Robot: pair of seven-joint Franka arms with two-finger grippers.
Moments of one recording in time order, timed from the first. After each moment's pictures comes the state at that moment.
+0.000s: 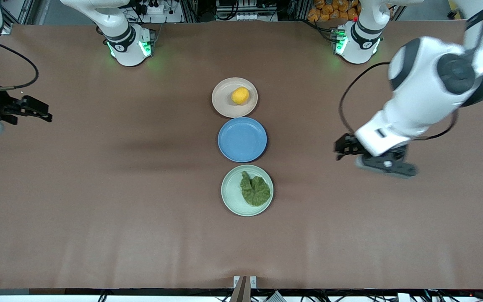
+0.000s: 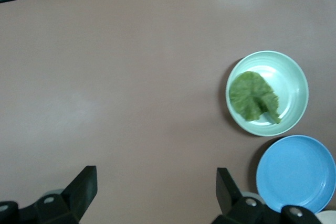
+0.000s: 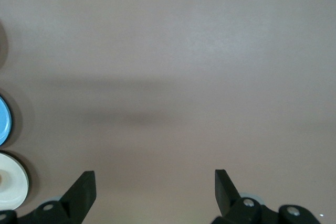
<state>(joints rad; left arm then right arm) -0.21 0.28 -0.15 -1.58 -0.03 2.02 -0.09 0.01 0.02 -0.05 -1.66 0.03 1.61 -0.10</state>
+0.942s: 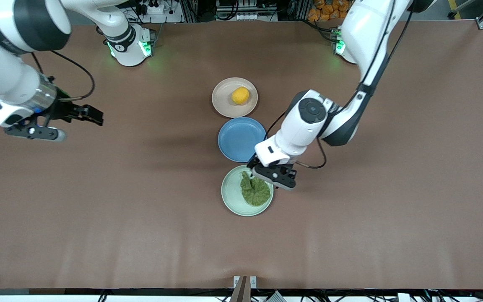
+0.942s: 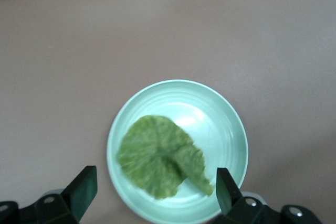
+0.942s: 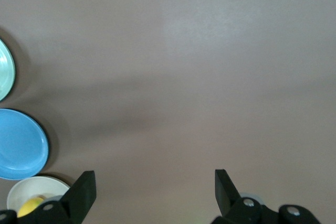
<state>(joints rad) -0.49 0.66 -0.15 -1.57 -0.01 2.63 -0.20 0.21 0.02 -0.04 -1.75 0.04 1.67 0.31</state>
